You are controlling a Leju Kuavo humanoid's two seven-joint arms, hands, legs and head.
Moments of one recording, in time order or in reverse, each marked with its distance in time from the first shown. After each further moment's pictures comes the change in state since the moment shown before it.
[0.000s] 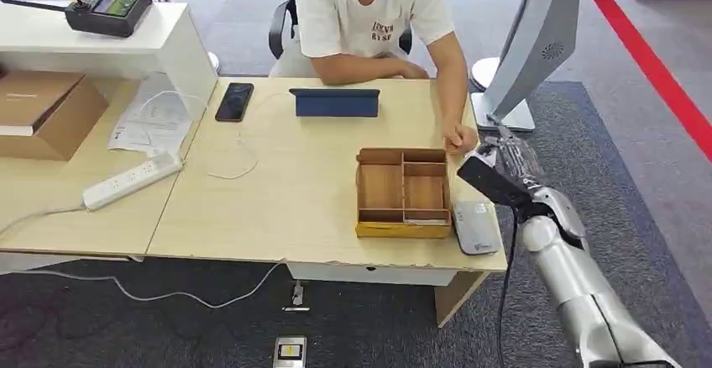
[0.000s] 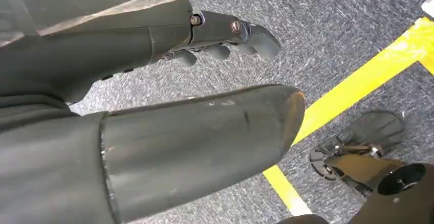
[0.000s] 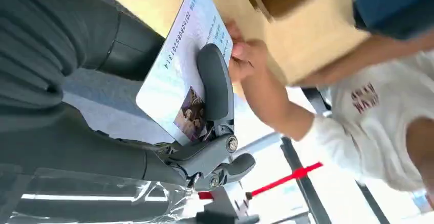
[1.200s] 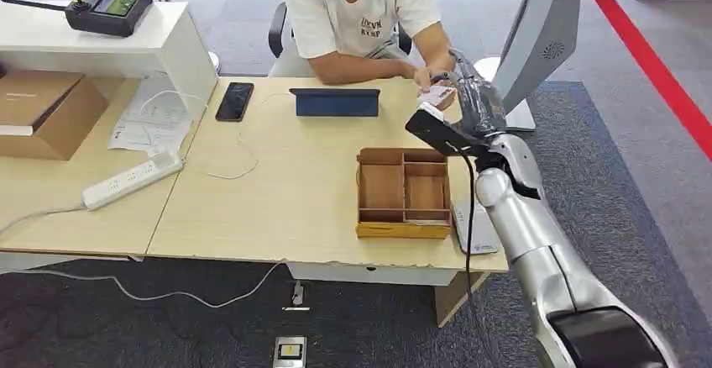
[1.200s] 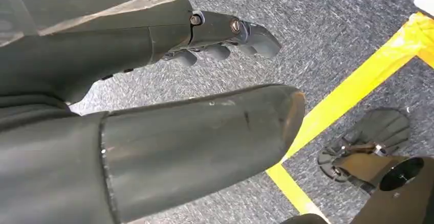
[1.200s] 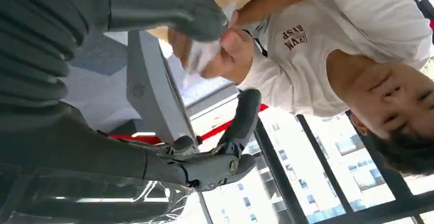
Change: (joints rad) left arm -0.040 -0.002 -0.036 0.000 -0.048 -0.048 0.032; right arm -0.193 0.187 0.052 0.089 0.161 -0.122 0.021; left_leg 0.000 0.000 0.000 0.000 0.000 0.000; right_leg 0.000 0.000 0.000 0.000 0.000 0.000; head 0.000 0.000
